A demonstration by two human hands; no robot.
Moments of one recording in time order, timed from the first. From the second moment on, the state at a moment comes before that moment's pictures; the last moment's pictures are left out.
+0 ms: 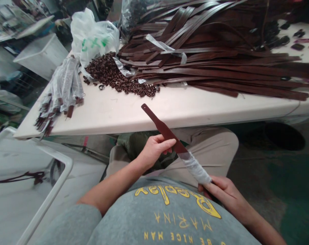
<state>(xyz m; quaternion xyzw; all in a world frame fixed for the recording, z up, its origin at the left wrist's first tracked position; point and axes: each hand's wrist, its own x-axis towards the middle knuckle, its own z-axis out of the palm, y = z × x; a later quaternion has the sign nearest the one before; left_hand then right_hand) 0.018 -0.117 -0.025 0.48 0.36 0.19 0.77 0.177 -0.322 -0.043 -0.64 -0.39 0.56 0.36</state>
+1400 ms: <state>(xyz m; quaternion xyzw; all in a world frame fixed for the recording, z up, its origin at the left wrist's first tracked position) -0.026 -0.113 -0.040 0.51 0.35 0.18 0.76 0.188 -0.249 -0.030 -0.68 -0.57 0.34 0.32</state>
